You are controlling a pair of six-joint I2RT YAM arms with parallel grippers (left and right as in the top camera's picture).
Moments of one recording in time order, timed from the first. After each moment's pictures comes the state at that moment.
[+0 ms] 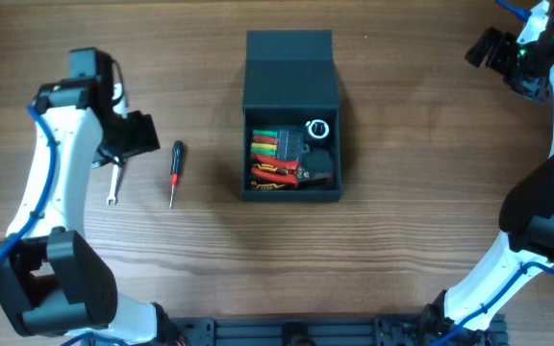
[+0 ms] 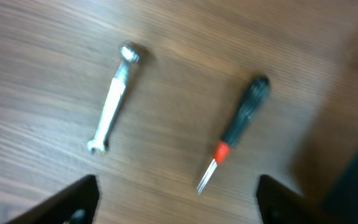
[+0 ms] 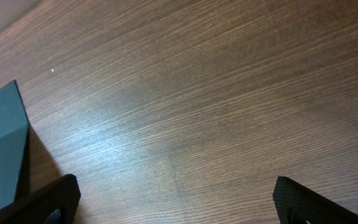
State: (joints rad) left arm 0.14 1.69 1.37 -1.09 -0.03 -0.19; right arm -0.34 2.07 1.90 -0.97 -0.25 0.14
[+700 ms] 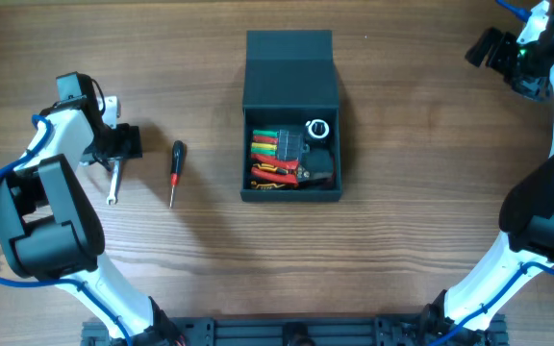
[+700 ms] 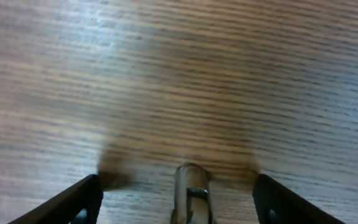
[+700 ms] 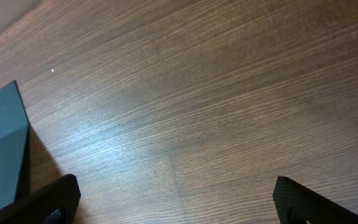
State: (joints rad) left arm 0.28 1.99 1.26 -0.66 -0.01 0.16; right arm -0.34 2.07 1.90 -0.97 -0.25 0.14
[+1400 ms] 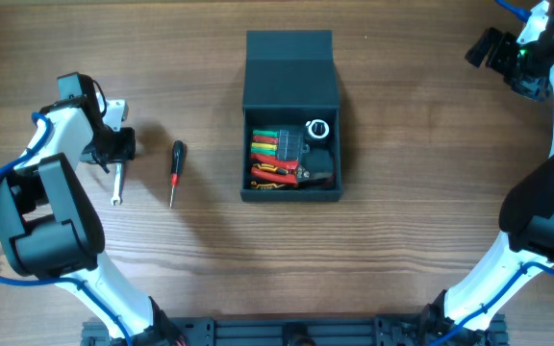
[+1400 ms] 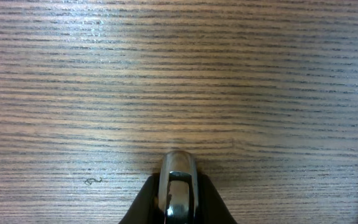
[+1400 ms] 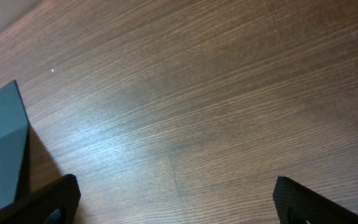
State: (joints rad) left arm 0.28 2.00 1.28 -0.72 0.01 0.26; right arm -0.34 2.07 1.90 -0.97 -0.25 0.14
